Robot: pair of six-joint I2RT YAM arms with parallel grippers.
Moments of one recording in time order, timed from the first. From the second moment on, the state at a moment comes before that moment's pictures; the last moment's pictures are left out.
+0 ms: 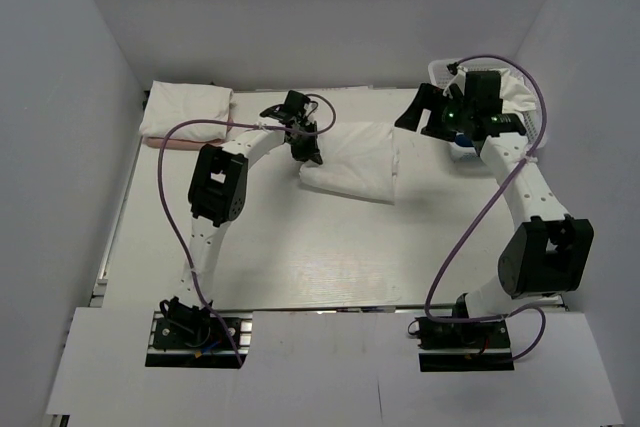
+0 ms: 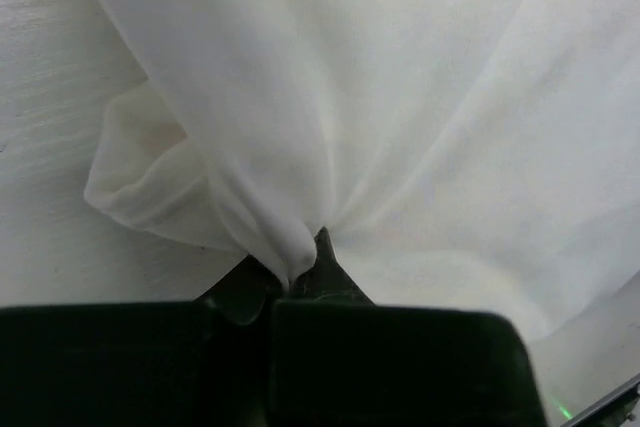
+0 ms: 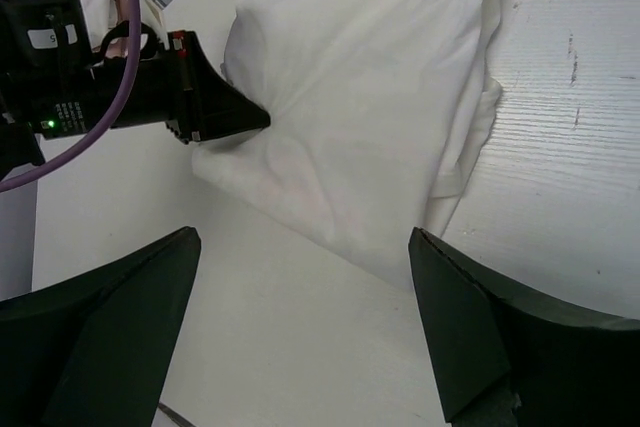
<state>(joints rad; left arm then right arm) -0.43 2.38 1.95 -0.61 0.24 -0.46 0.10 1.54 1.41 -0.50 -0.46 0.35</state>
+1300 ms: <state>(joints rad) -0.10 2.00 1.97 -0.49 -0.19 0.45 0.09 1.45 1.42 -0.58 -0.18 0.27</state>
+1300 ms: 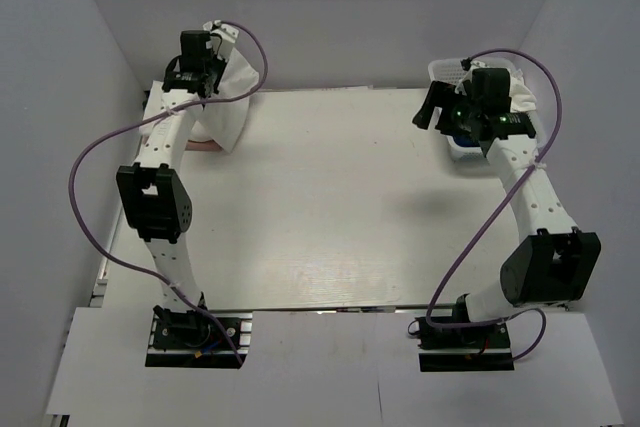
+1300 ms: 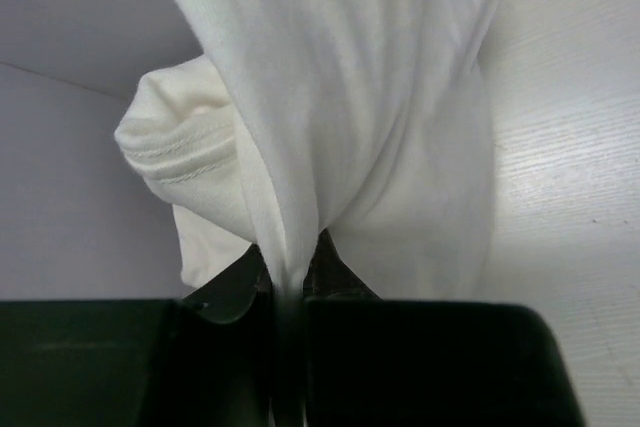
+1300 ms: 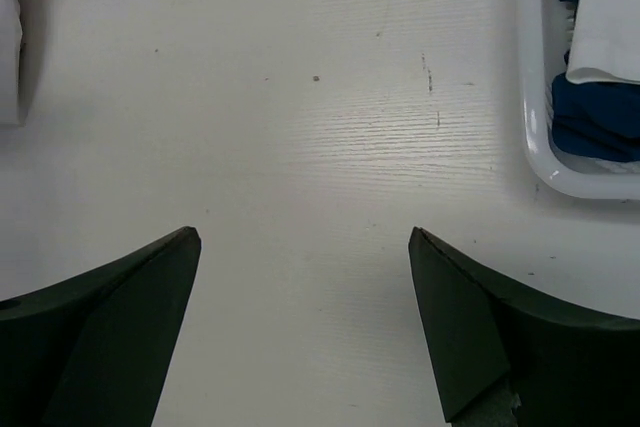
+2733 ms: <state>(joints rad) 0.08 2.05 2.19 -0.48 0.15 0.22 0.10 1.48 1.52 -0.70 -0.04 0.30</state>
